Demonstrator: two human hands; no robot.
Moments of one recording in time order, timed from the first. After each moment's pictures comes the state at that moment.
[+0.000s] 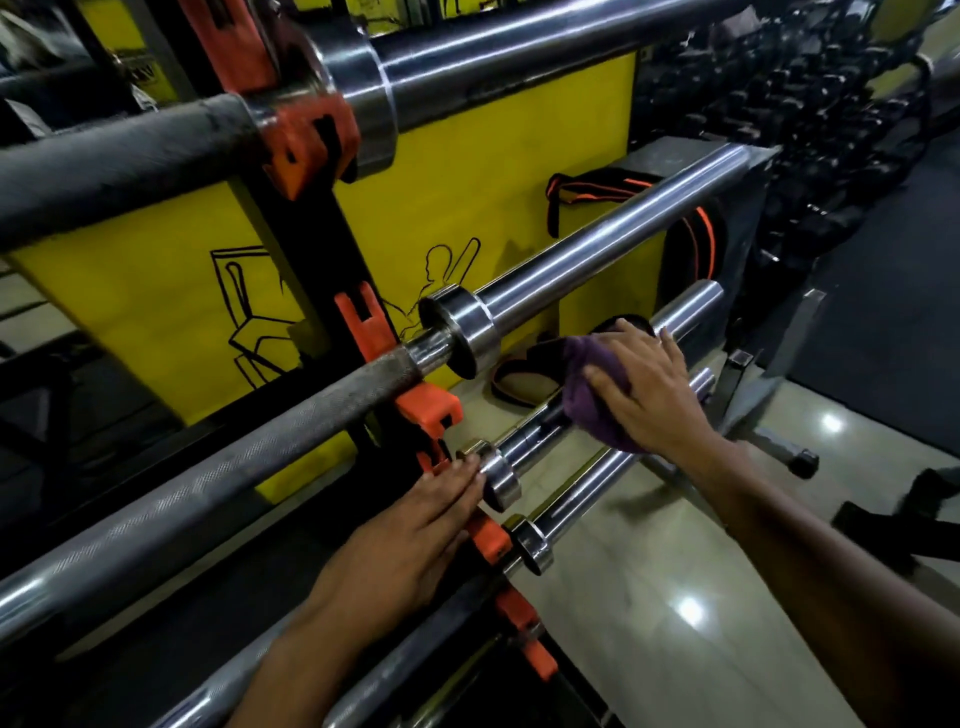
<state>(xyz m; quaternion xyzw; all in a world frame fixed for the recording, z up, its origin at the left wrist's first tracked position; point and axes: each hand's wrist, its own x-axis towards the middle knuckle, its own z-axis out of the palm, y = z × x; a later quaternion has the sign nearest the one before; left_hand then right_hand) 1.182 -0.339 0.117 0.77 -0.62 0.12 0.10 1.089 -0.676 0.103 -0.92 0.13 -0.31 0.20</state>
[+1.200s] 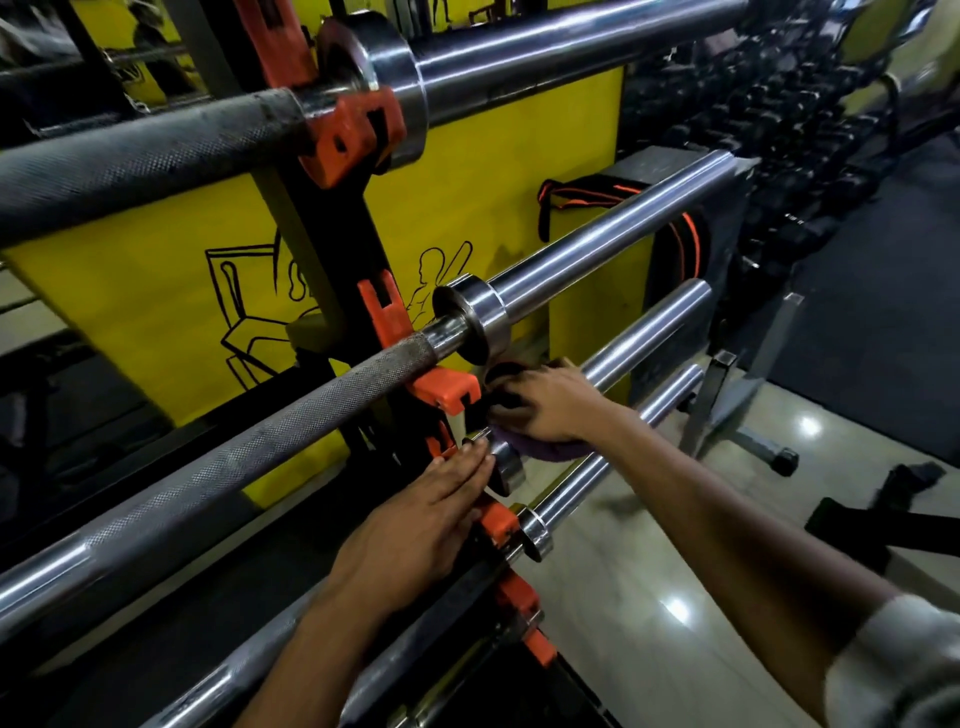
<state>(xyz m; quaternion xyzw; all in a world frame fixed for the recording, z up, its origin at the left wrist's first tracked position) 1.181 -0.342 0.119 0.79 -0.60 0.09 0.10 1.149 -0.599 0.135 -1.00 0.06 -0.03 0.03</state>
